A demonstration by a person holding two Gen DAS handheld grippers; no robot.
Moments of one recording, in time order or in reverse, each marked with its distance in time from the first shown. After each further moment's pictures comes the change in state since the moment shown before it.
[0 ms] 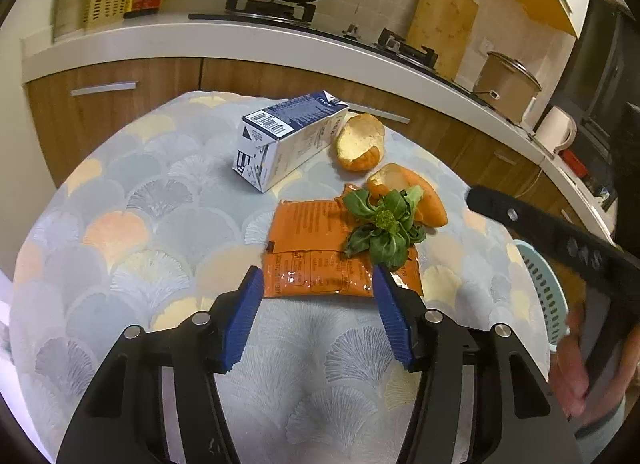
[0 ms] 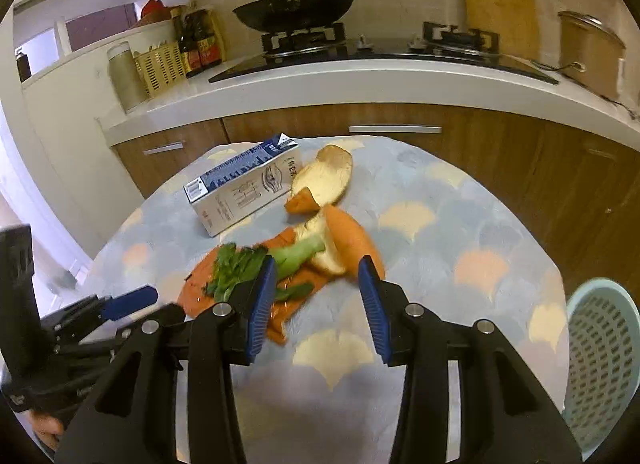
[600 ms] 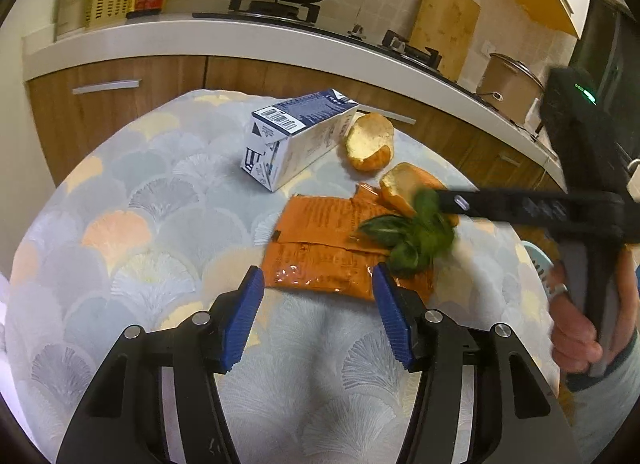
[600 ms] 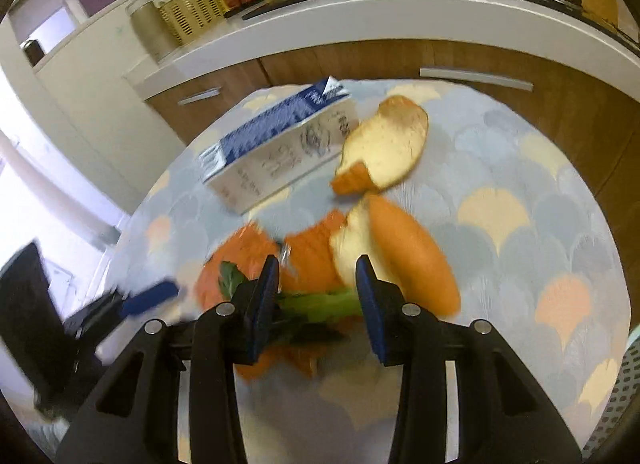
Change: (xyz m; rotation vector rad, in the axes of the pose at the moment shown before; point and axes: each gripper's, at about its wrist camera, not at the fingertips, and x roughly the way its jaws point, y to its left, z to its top) left arm 0.006 0.007 -0.002 -0.002 -0.011 0.015; right arm 0.054 0.003 0.008 -0.071 0.265 0.213
